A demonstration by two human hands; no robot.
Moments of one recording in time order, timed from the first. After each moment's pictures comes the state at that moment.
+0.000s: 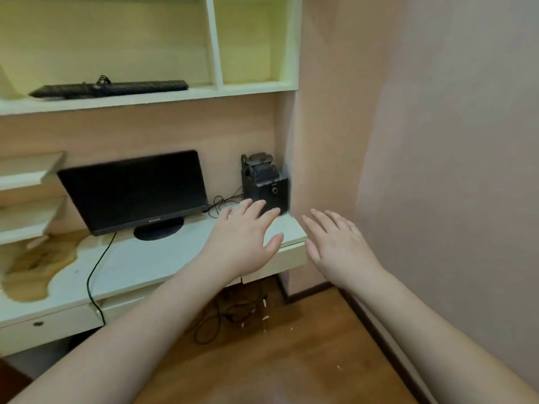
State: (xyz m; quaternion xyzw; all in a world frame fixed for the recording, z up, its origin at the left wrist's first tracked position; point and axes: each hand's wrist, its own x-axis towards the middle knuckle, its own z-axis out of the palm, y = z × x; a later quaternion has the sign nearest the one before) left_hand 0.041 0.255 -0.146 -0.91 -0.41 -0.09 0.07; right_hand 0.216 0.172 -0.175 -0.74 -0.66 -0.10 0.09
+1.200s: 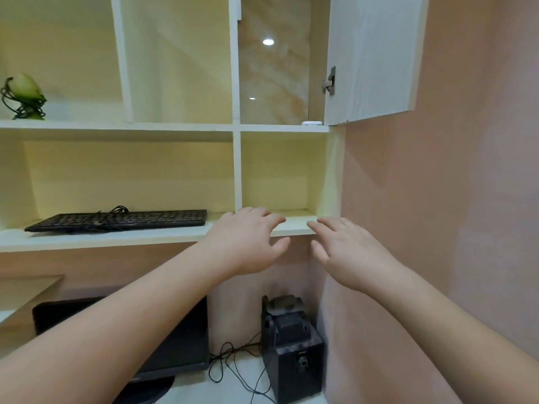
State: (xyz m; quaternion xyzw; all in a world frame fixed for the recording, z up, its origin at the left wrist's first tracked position) left_hand 0.154 0.535 0.059 -0.86 -0.46 -0.16 0.16; right_hand 0.337 0.499 0.032 -0.65 -0.72 -0.18 0.16
